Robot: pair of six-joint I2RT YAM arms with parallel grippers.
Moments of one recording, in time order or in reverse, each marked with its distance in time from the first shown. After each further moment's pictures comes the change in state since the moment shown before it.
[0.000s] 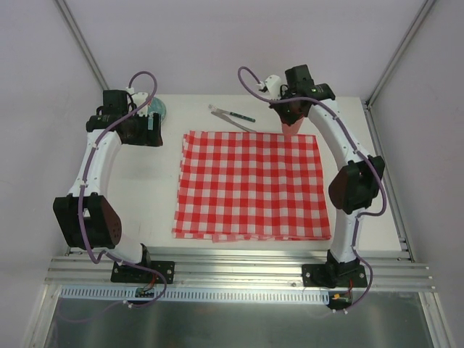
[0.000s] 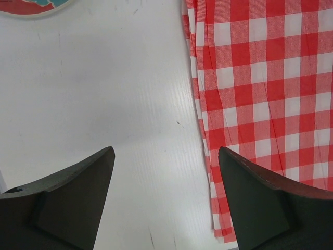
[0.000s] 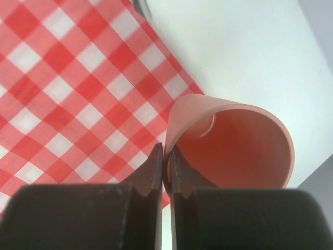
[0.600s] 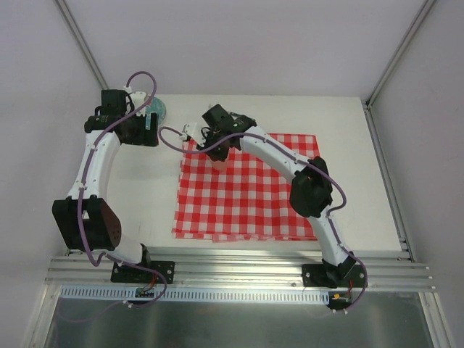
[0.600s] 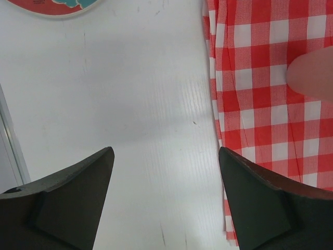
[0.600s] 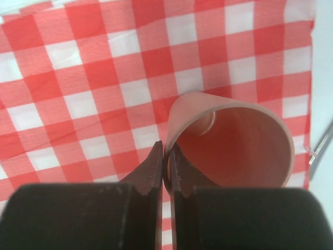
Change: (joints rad) left arm 0.000 -0.016 0.006 -0.002 -0.071 0.027; right arm 0.442 0.247 0.073 0.087 -0.129 0.012
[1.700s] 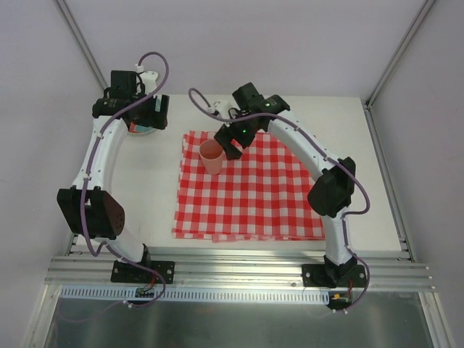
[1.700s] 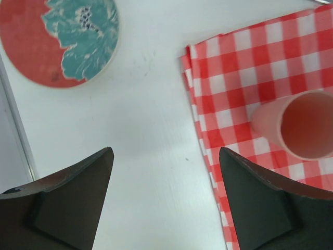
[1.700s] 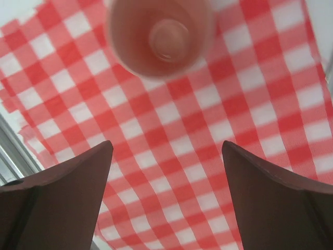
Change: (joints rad) left arm -0.140 0.109 0.259 -0.008 -0.019 0.024; right arm -0.198 -0.163 0.017 -0.241 -0.076 0.183
